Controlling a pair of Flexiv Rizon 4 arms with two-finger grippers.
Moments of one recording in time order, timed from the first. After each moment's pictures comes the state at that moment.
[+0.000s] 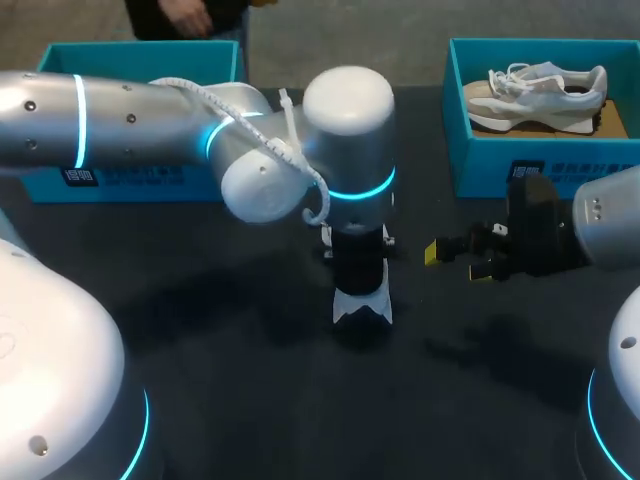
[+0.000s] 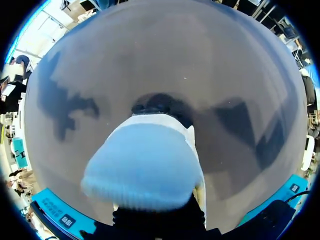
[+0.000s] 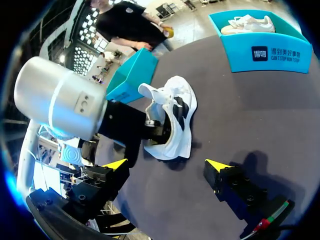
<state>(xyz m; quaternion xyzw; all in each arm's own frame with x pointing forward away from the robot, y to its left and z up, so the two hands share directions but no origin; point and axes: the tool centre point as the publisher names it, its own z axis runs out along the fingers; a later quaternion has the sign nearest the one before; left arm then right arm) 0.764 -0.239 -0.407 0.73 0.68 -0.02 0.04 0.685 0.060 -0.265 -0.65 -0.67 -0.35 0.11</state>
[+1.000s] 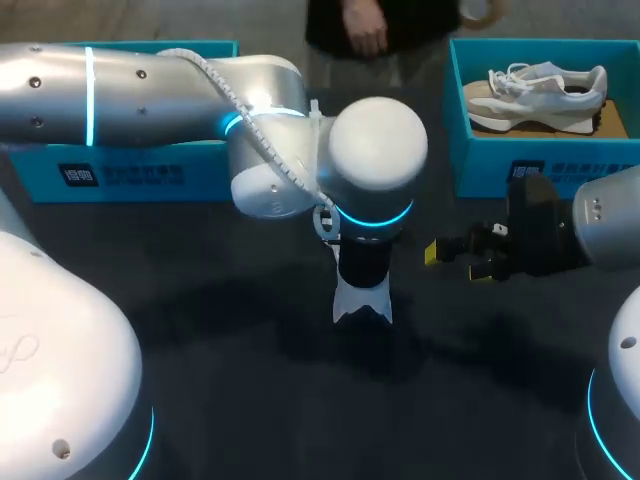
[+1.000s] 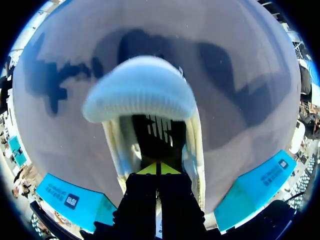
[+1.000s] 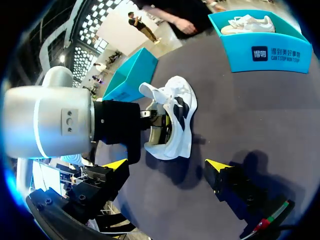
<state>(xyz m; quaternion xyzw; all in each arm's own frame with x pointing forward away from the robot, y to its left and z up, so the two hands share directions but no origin) 0.814 -0.241 -0.371 0.73 0.66 0.13 0.13 0.685 0.060 -0.265 -0.65 -0.67 -0.35 0.11</state>
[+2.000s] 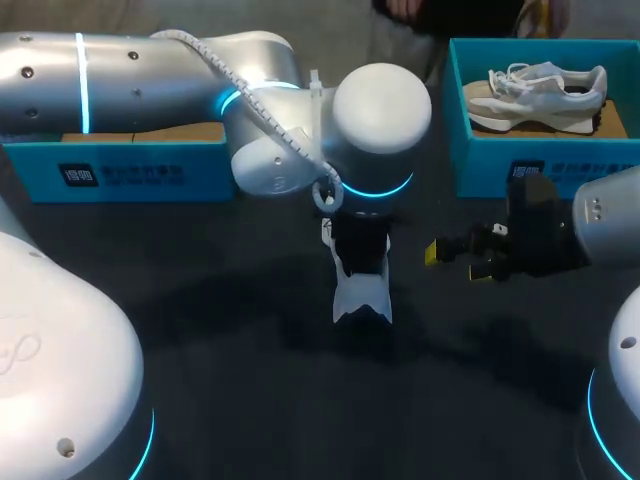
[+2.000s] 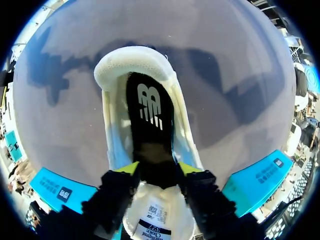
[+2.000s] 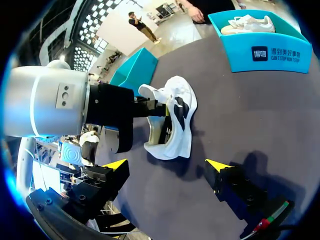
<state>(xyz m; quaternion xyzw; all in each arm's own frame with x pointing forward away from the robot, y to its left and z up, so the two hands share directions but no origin) 0.827 -0.230 -0.354 0.72 0.67 0.12 0.10 0.685 0.061 -0.265 -0.65 -0.67 -0.35 0.11</state>
